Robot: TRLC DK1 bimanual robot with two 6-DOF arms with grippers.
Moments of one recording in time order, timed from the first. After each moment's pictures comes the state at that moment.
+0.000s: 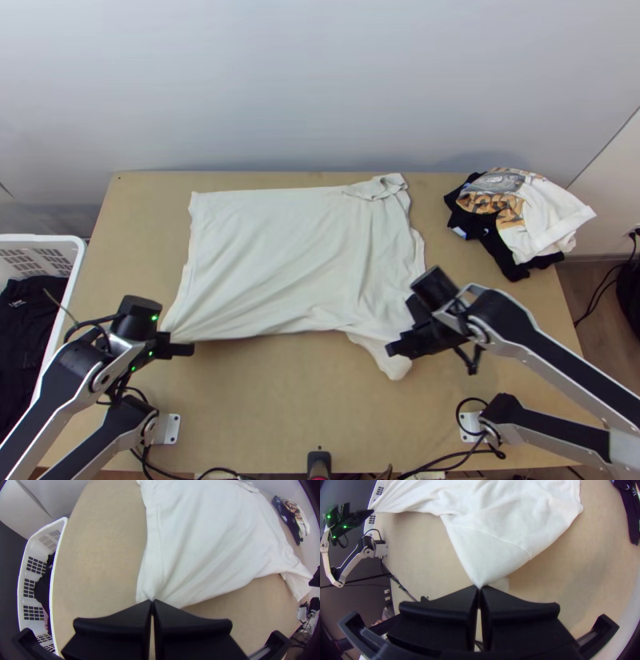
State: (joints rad) left arm -0.39 0.71 0.72 -1.12 -0.25 -0.34; right arm 0.73 1.15 0.95 -1.09 -0.30 0.43
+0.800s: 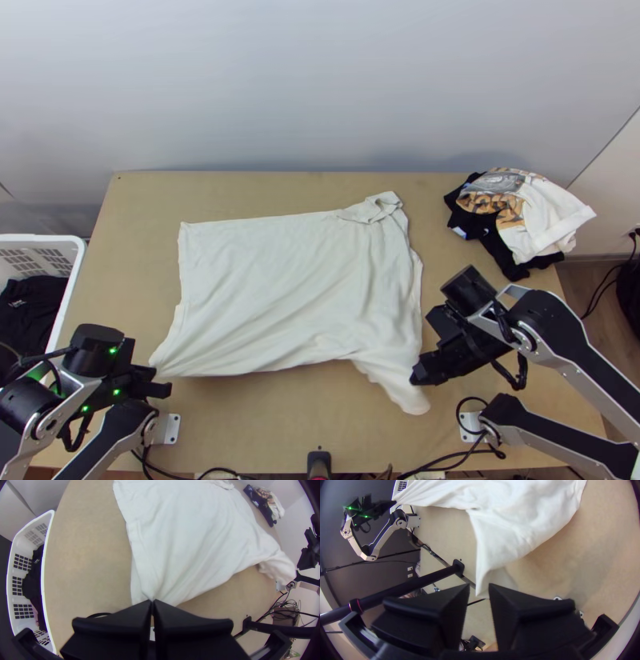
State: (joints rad) left arm -0.39 0.52 0.89 -1.48 -0.03 -0.30; right arm 0.71 1.05 1.11 -1.42 -0.56 0.37
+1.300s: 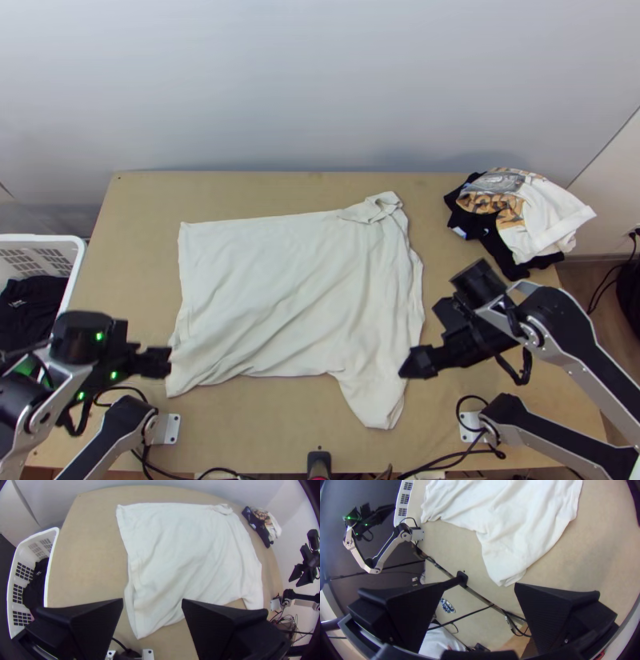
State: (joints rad) left arm -0.31 0.59 0.96 -1.34 -0.04 -0.26; right arm 0.63 1.05 1.13 -1.40 -0.57 0.37
